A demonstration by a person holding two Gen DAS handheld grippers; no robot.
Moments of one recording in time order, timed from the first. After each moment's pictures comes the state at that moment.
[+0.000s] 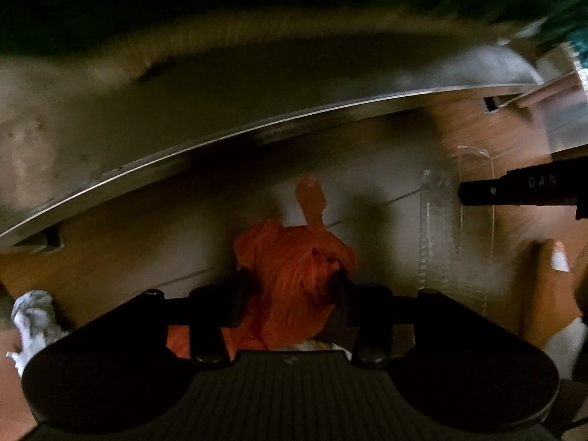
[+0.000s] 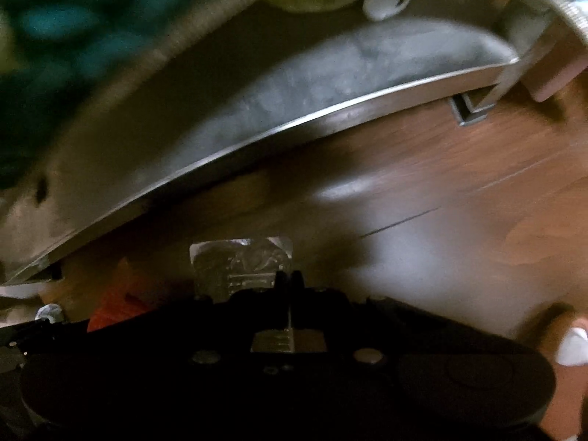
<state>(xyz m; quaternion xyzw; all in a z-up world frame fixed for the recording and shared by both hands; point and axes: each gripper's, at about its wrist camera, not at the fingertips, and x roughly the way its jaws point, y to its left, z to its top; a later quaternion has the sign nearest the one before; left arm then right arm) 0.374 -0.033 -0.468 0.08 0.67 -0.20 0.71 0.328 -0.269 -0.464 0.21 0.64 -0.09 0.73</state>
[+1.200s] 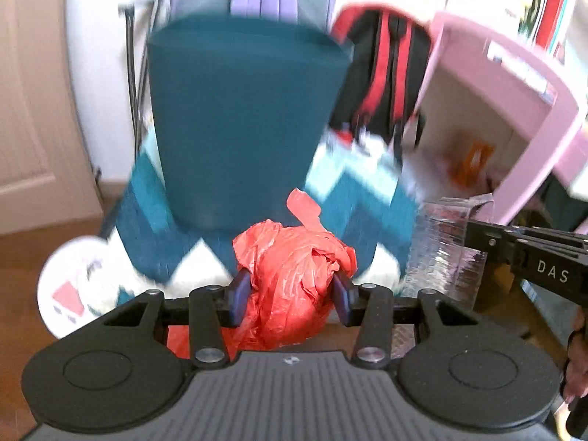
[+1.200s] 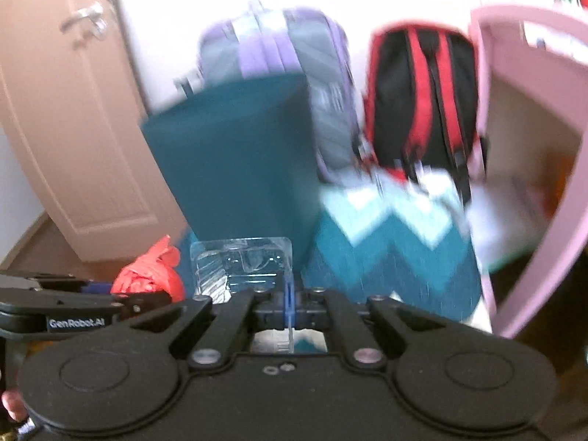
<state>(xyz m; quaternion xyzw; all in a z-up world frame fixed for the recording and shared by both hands) 0.212 -0.020 0.034 -0.04 0.39 -0.13 0.91 0.205 -0.227 0.044 0.04 0.33 0.11 0.94</state>
